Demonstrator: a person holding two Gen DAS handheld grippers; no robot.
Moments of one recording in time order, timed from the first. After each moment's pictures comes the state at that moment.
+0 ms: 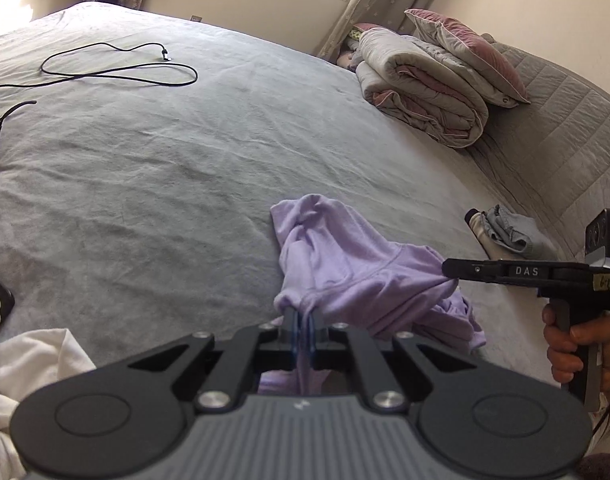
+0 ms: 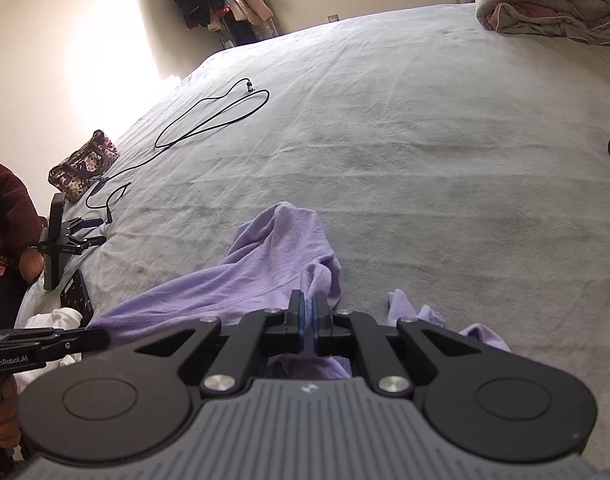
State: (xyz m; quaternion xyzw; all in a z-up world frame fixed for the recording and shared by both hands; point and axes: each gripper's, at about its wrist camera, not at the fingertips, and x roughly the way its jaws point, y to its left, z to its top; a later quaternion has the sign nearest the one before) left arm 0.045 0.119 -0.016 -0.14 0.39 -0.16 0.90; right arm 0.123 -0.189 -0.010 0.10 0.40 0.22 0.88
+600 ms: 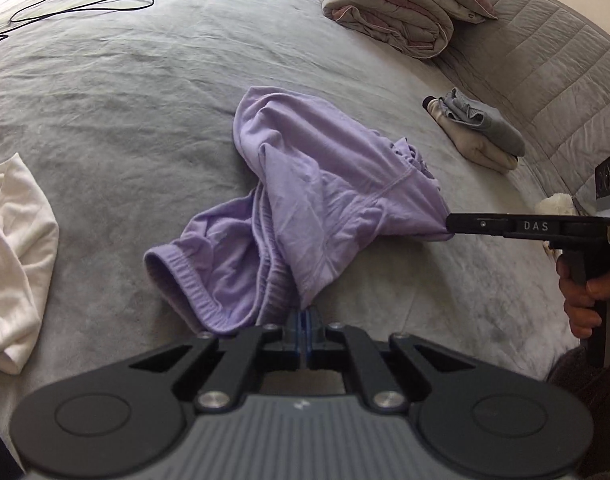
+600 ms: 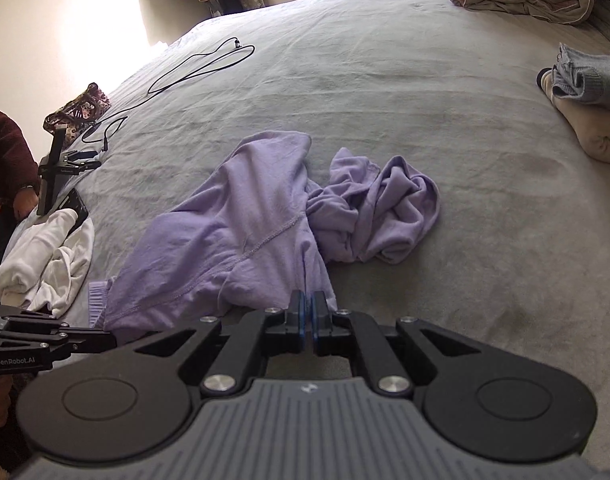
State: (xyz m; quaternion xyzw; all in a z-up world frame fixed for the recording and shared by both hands) left arm -0.044 0.070 -0.068 -0.10 0.47 -0.19 0.85; right arm 0.023 -0.214 -0.044 0.06 0.45 0.19 0.87
